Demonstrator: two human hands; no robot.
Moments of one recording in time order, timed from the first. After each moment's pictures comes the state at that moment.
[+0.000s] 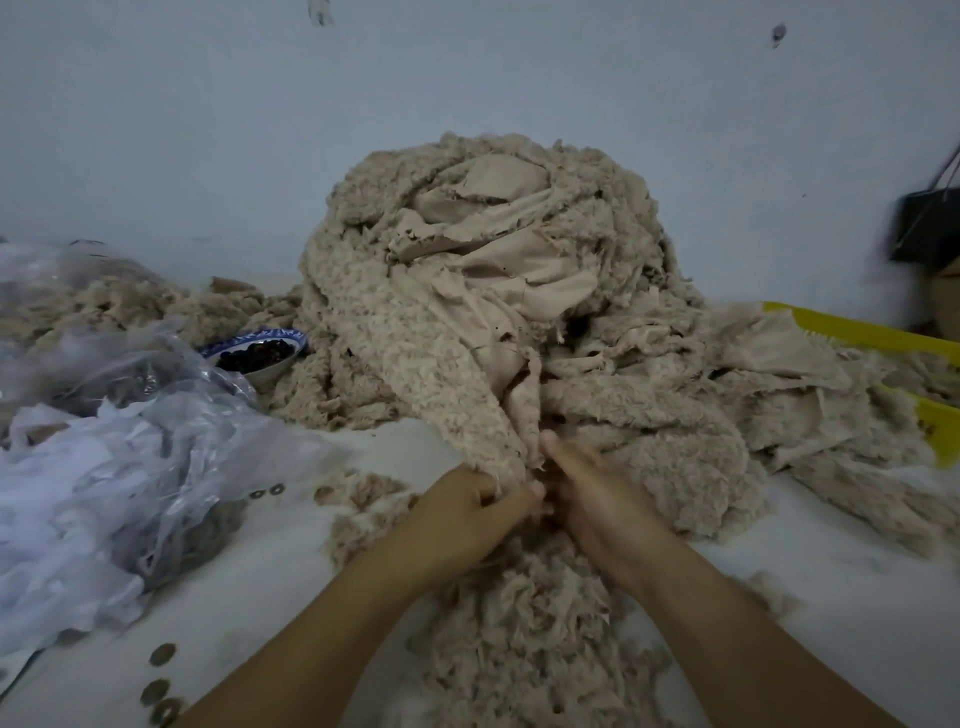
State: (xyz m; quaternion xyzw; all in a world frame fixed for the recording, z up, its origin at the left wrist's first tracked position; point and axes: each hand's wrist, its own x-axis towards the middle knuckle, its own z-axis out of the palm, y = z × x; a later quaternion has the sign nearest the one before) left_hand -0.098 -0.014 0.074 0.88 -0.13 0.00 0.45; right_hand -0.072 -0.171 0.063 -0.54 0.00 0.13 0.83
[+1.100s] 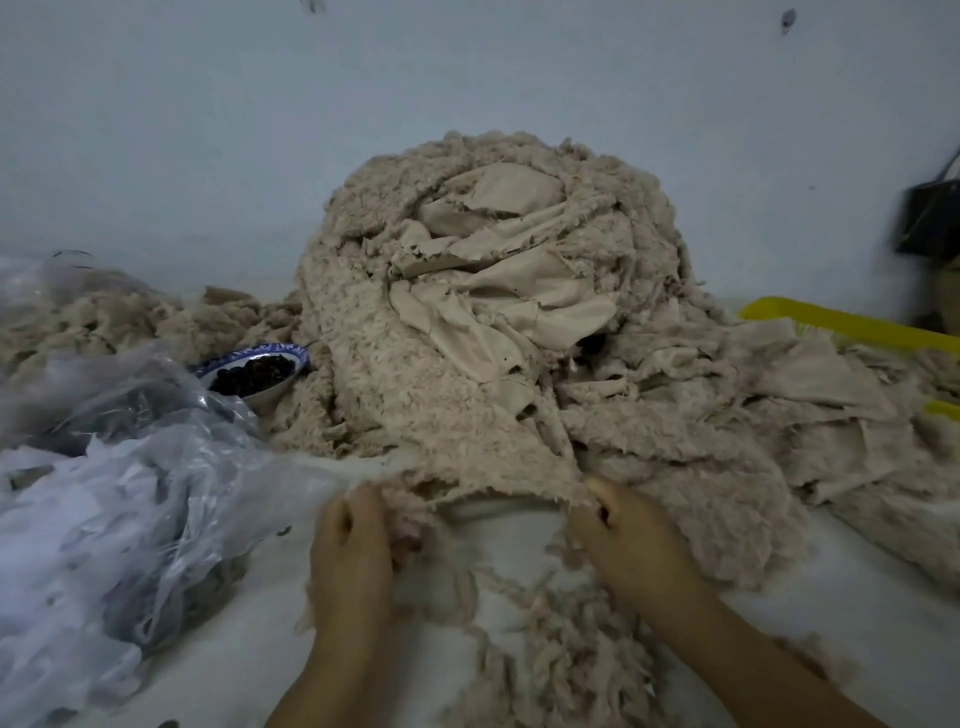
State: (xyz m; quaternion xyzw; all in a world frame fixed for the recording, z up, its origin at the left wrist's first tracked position) left_hand -0.093 0.039 0.065 0.70 0.26 0.23 0.63; right_hand -0.059 -0.180 0.053 -0.87 -0.11 -0.09 0.46
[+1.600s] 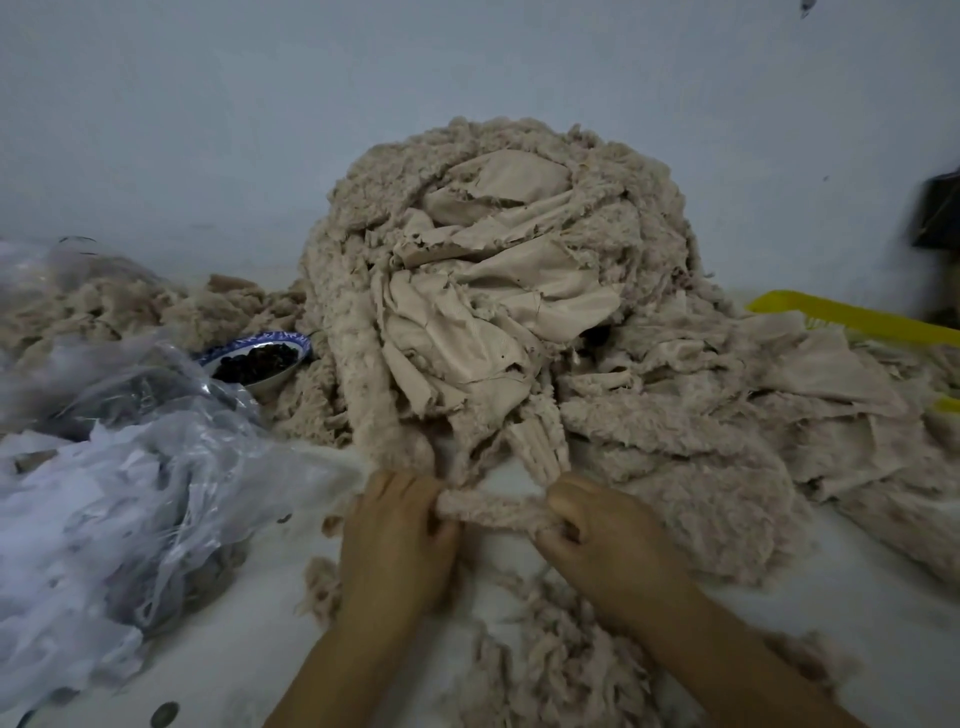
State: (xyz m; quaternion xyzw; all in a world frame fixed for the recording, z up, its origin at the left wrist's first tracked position) left_hand -0.089 0.032 0.061 0.94 -0.02 0.25 0.22; right_hand -0.071 -0.168 0.066 -0.92 -0.25 -0.15 0.27
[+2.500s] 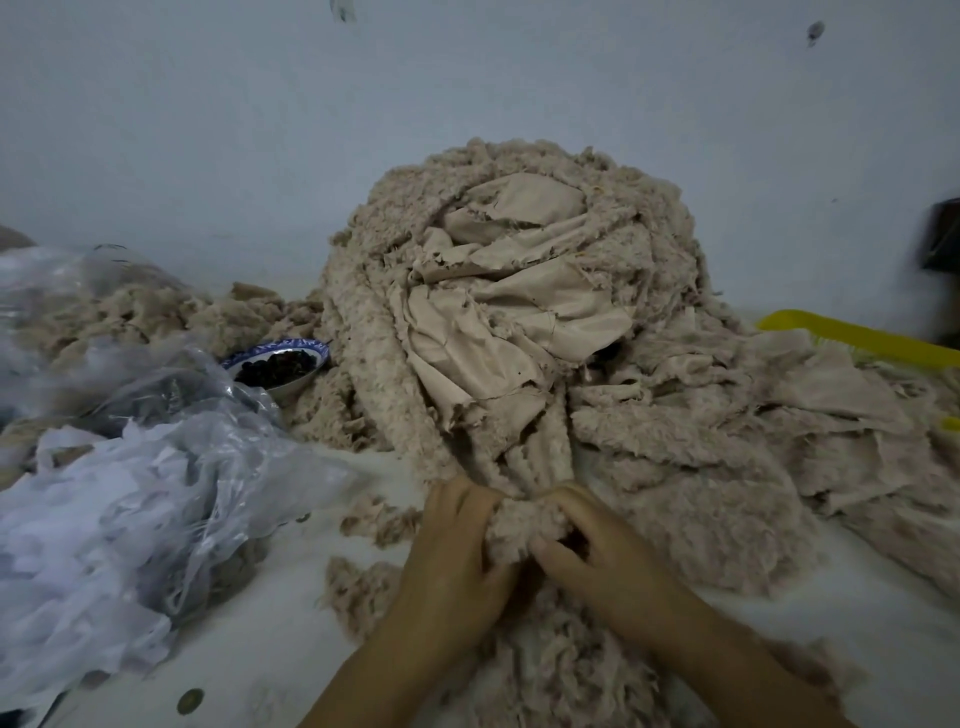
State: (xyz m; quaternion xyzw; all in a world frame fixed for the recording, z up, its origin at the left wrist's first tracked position) left_hand -0.107 0.010 0.065 0.90 -0.16 0.22 0.34; right_hand -0.080 -0.163 0.067 -0.85 -0.27 -0.01 0.46
